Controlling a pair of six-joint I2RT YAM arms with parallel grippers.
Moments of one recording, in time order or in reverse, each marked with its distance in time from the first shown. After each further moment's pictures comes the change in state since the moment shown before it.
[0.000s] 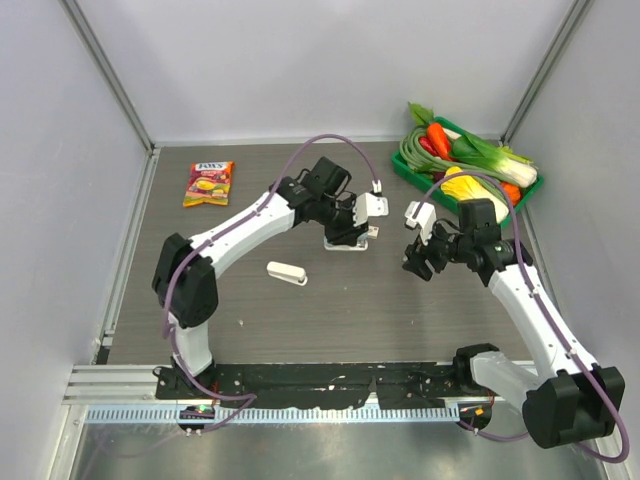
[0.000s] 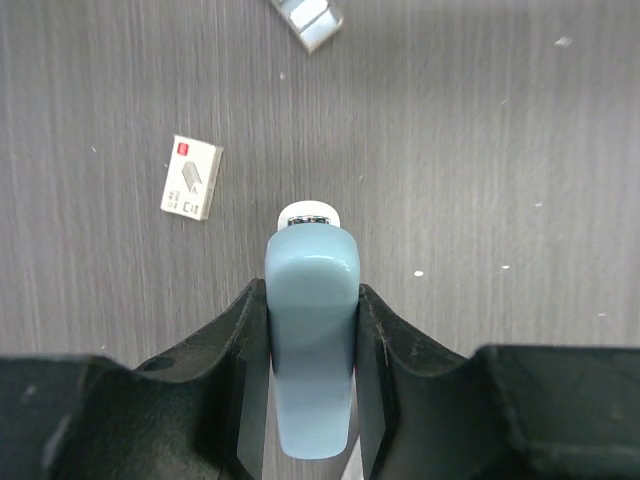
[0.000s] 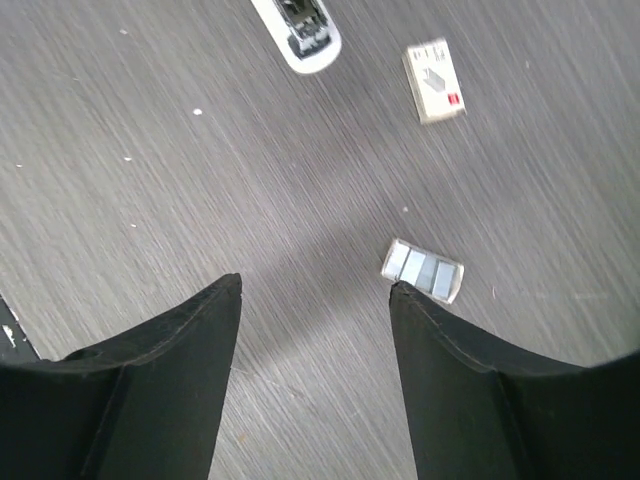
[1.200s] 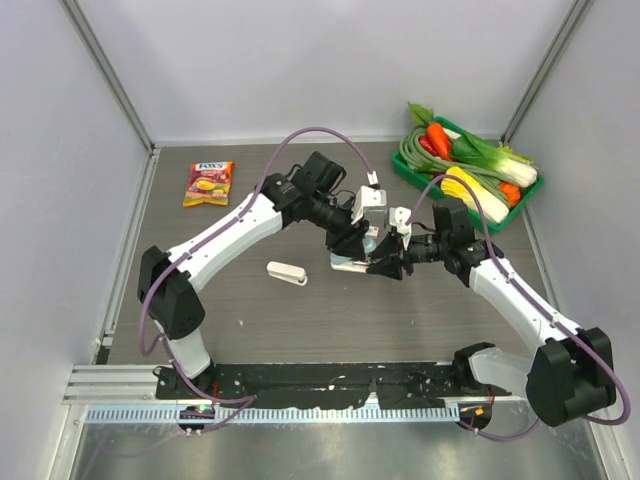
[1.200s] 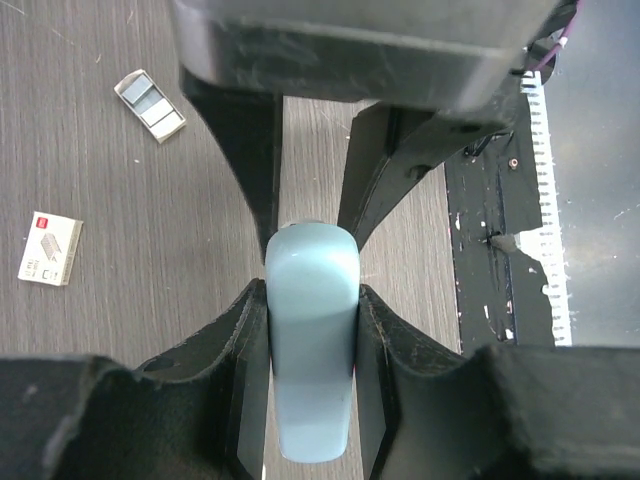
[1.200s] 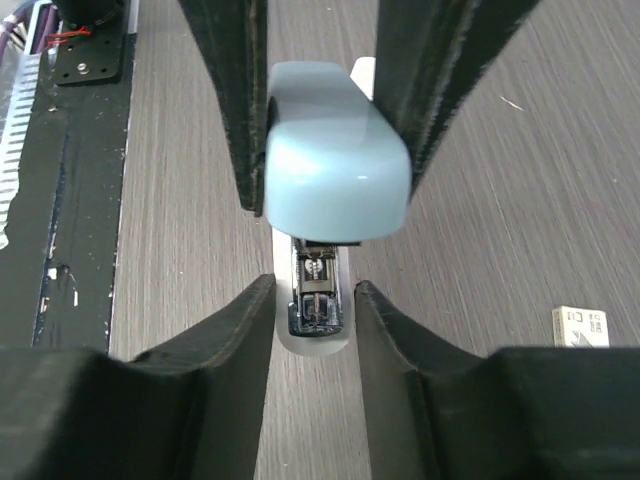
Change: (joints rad) left arm -0.027 -0.134 0.035 -0.113 0.291 -0.206; right arm 0.132 0.095 -0.112 0.408 -0.477 0.094
